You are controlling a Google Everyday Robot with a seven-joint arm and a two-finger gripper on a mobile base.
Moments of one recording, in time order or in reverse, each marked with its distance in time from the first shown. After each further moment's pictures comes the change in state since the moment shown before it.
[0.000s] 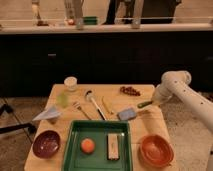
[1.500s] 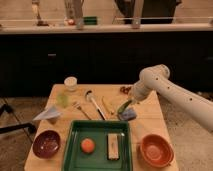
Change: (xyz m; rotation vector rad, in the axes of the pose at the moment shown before) arm -0.158 0.015 -0.044 0.007 -0.118 -0.464
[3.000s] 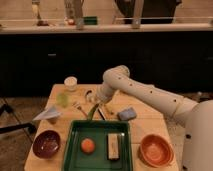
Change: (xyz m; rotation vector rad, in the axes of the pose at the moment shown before) arm -0.188 -0.076 0.060 -0.005 -0.234 -0.387
